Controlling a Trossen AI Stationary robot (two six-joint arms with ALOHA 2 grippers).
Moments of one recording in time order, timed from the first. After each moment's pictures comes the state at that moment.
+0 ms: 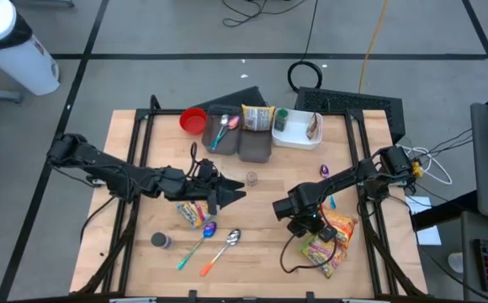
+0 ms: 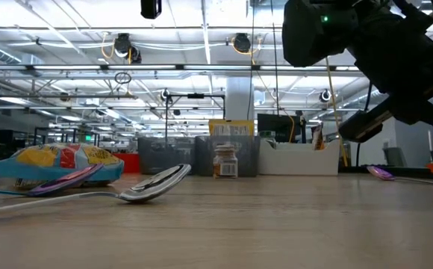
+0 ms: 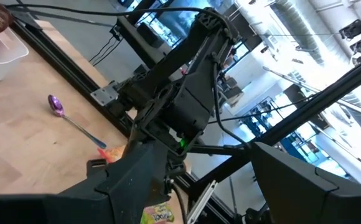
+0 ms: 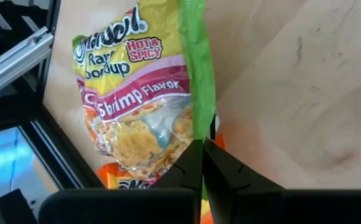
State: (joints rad) left arm -0.29 1.33 0.89 0.44 -0.32 -0.83; right arm 0.26 1.79 1.11 -1.06 -0.55 -0.43
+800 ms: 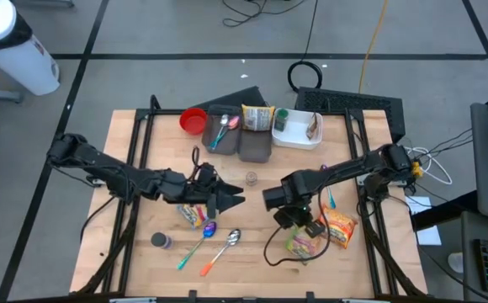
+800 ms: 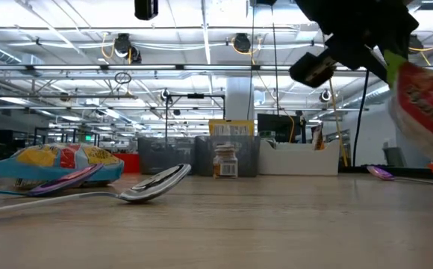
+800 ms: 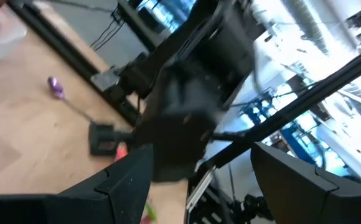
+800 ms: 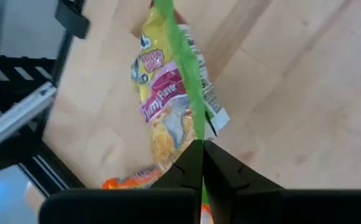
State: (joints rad) left arm -0.32 1.33 0.89 0.40 -0.31 -0.87; right arm 0.21 1.77 1.40 -1.22 -0.45 -0.37
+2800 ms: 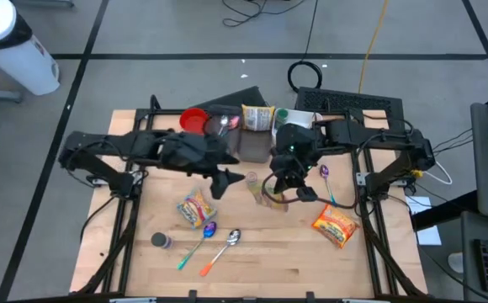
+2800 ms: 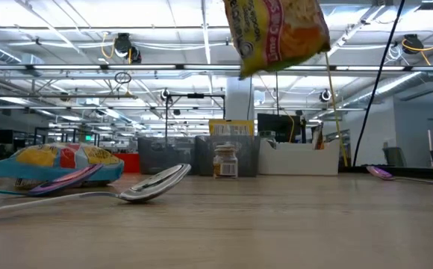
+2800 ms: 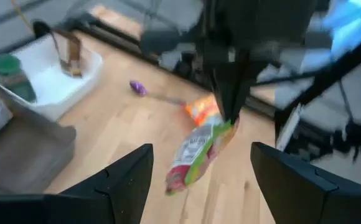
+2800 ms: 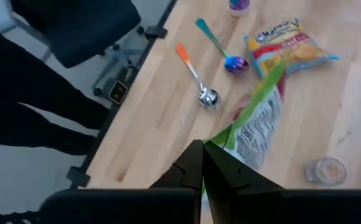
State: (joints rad) left arm -0.14 1.48 1.68 -0.72 -0.16 -0.50; right arm -0.01 1.54 1.70 -1.04 -0.51 -0.18
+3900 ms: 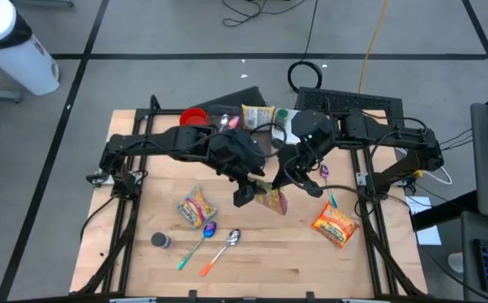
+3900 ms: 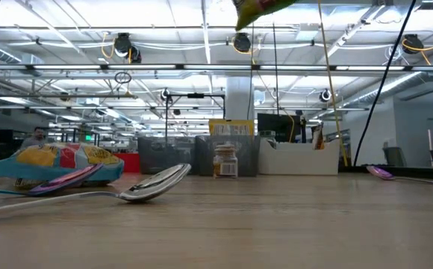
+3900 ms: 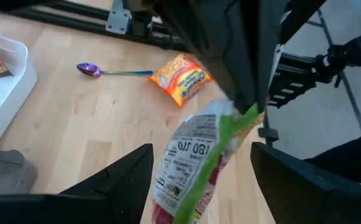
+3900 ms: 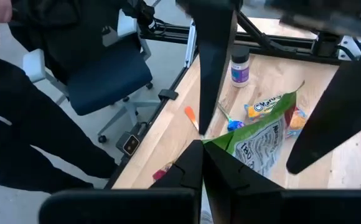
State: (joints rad) left arm -0.08 1.86 2.15 -0.99 0.13 -0.27; right arm -0.03 1.46 1.70 -0.85 -0.58 -0.11
